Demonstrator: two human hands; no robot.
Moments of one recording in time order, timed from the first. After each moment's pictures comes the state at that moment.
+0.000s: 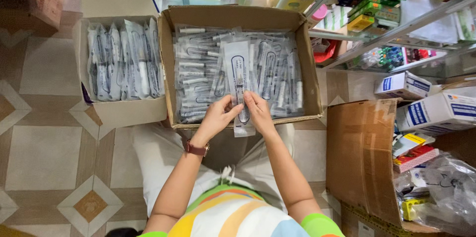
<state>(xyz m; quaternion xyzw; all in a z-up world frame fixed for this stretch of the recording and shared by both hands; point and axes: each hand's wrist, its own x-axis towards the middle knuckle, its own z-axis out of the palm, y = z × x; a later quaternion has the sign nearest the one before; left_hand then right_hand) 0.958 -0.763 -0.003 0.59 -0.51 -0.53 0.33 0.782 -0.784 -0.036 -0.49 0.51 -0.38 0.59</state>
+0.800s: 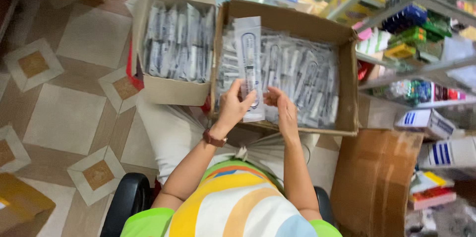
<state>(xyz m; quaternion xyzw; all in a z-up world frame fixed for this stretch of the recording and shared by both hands) 1.015 -0.752 0.031 0.66 -0.43 -0.41 0.47 0.826 -0.777 -0.002 -0.54 0.45 -0.39 0.60</state>
